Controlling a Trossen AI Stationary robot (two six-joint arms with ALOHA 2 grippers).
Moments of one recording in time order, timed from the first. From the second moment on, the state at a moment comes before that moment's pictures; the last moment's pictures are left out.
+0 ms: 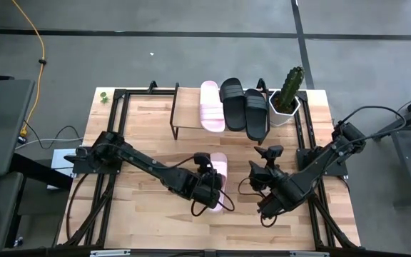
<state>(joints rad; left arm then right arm) -0.30 2.02 1.64 -0.77 -0.75 -0.18 0.69 1.65 1.43 -1.55 1.09 0.77</state>
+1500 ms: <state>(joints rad) -0.40 1.77 2.31 -0.99 -0.37 0.19 0.88 1.59 1.46 -1.54 1.52 0.72</state>
